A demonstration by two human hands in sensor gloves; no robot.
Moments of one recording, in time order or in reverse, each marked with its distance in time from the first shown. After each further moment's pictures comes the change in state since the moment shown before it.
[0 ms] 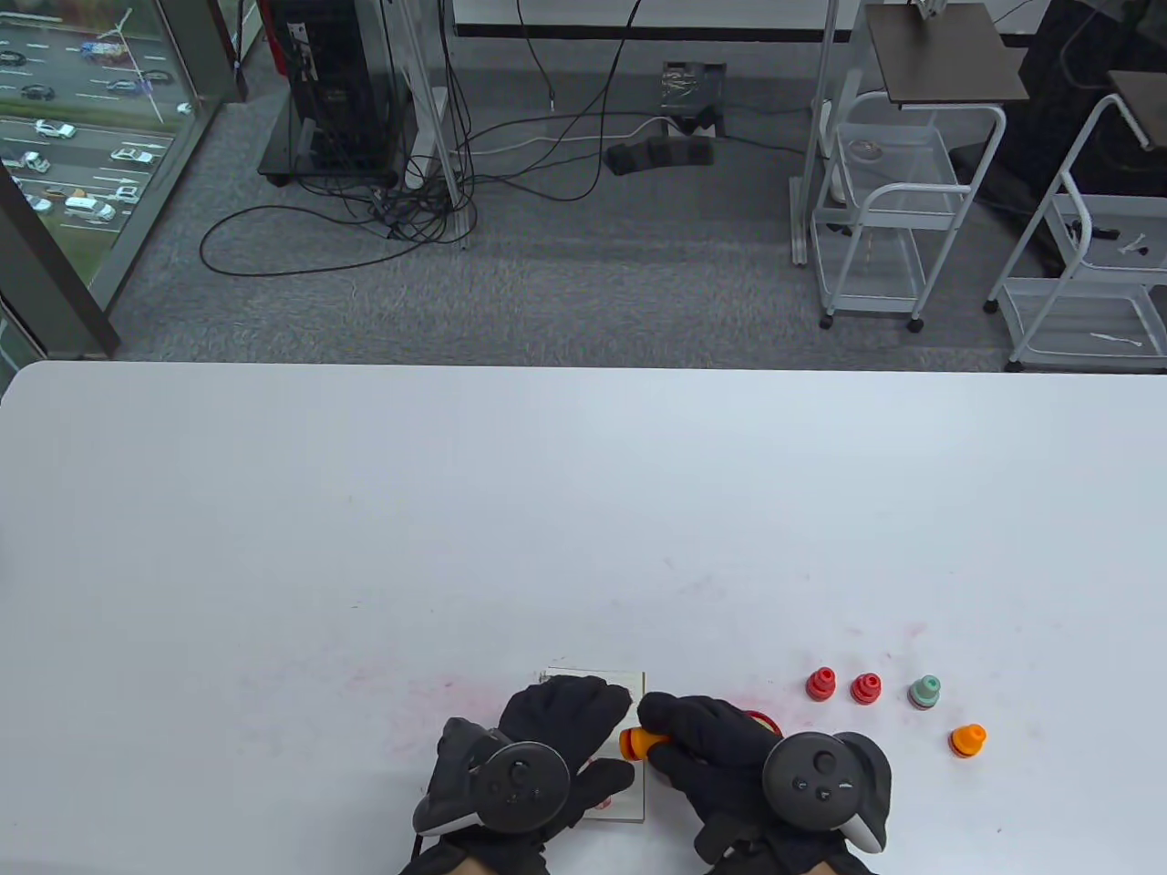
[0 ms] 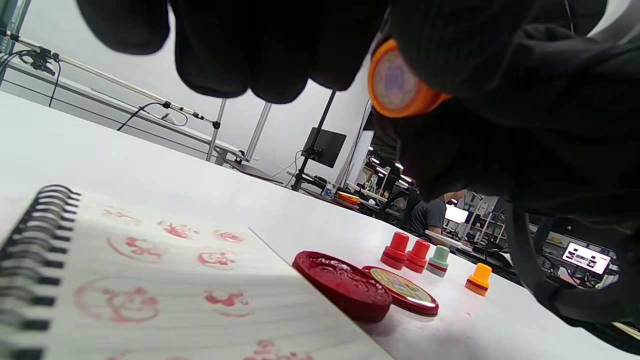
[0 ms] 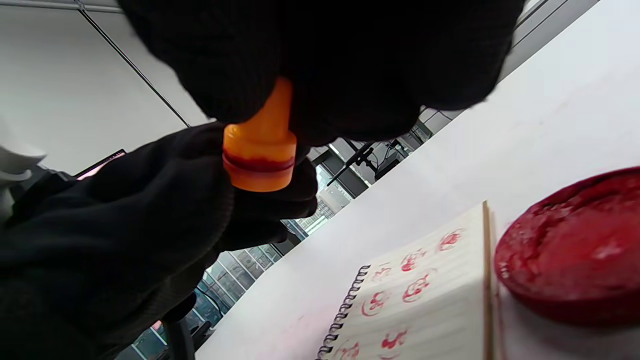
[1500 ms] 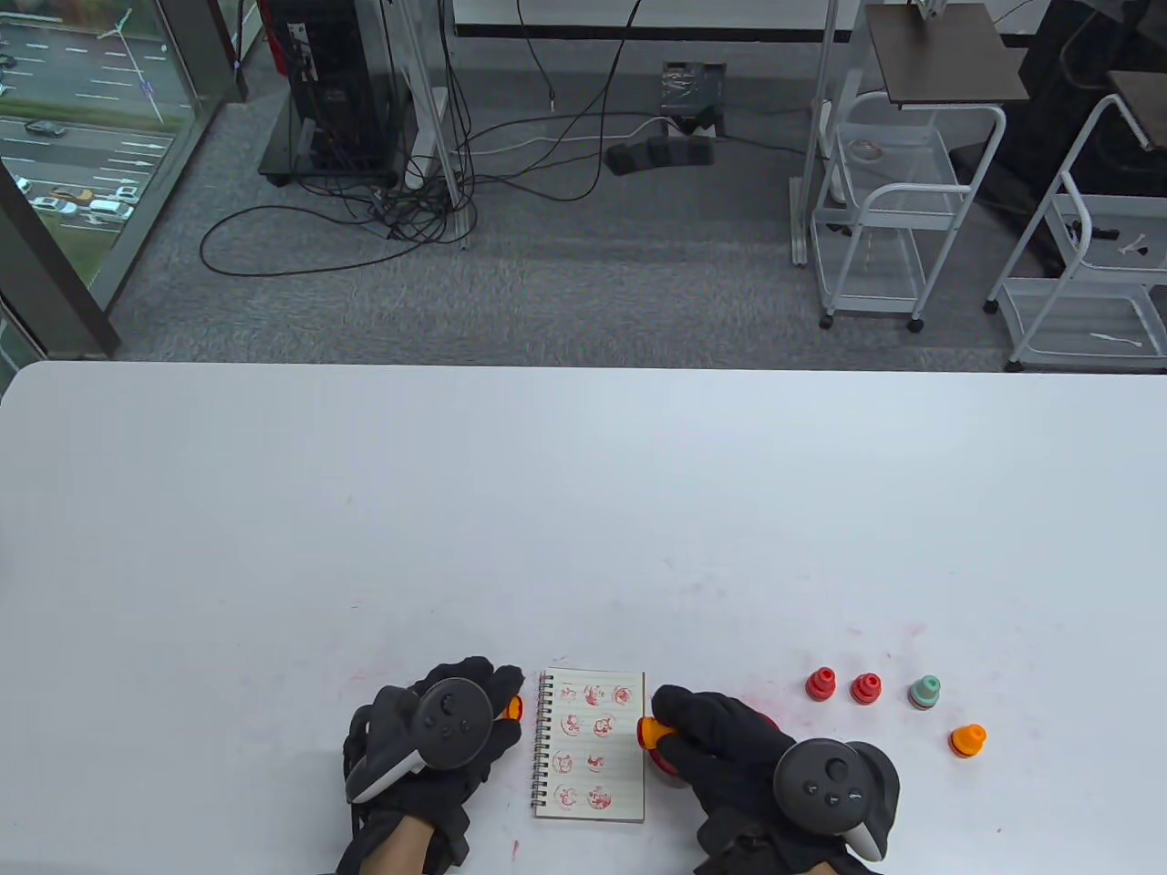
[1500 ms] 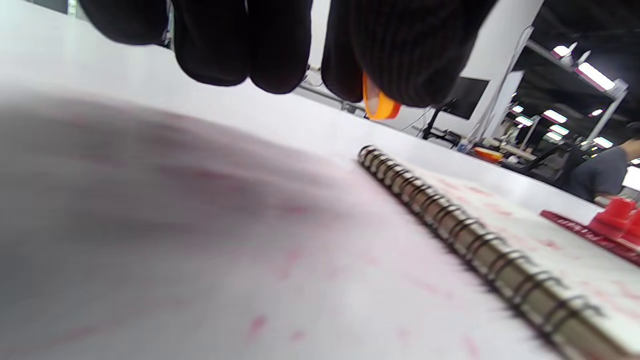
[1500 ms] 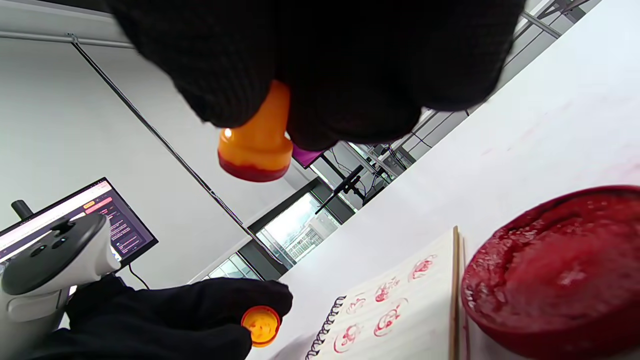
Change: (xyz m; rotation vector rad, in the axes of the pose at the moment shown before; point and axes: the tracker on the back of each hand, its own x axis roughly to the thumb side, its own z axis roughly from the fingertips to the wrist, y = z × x) left_hand -0.092 0.004 0.024 -0.177 0.435 -0.085; right_hand -0.013 -0.005 0.005 -0.100 0.042 0.019
